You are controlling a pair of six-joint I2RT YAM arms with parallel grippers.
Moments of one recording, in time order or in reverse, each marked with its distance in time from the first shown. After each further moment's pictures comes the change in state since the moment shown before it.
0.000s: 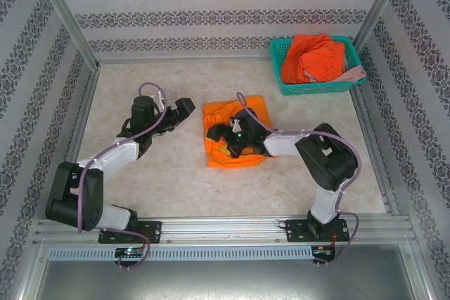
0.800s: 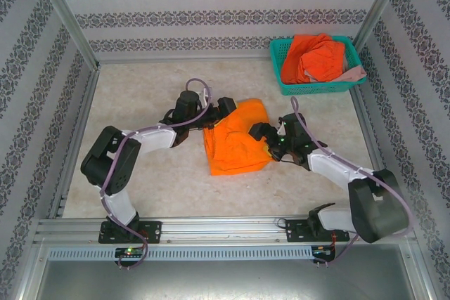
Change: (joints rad) left arm -0.263 0.386 0.262 0.148 -0.040 -0.109; right arm -0.309 -0.480 -0.285 -0.250 0.099 -0.135
